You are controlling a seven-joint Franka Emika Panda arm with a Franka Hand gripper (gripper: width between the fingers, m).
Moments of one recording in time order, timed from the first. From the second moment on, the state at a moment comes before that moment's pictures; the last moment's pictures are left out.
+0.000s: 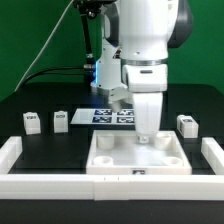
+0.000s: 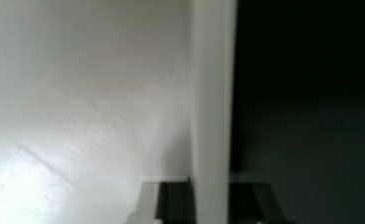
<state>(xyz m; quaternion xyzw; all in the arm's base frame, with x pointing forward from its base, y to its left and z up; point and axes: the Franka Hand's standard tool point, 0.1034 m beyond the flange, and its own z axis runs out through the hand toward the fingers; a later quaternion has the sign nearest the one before) 0.477 0.049 0.008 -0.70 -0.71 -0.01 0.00</state>
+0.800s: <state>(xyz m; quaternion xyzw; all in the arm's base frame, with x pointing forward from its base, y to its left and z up) 0.485 0.073 0.008 -0.68 -0.74 -0.01 0.01</state>
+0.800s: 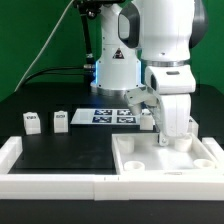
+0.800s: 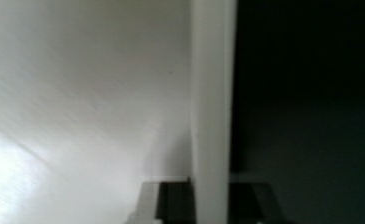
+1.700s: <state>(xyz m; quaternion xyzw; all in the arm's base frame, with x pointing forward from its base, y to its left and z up) 0.483 0.072 0.009 -0.68 -0.73 -0.01 0.01</state>
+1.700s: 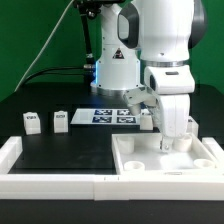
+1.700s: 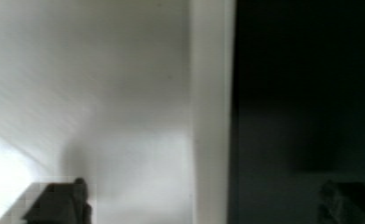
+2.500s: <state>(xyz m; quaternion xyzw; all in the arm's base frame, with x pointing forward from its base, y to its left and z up) 0.449 0.094 0.047 -0.75 -0.66 -0.01 -0.01</state>
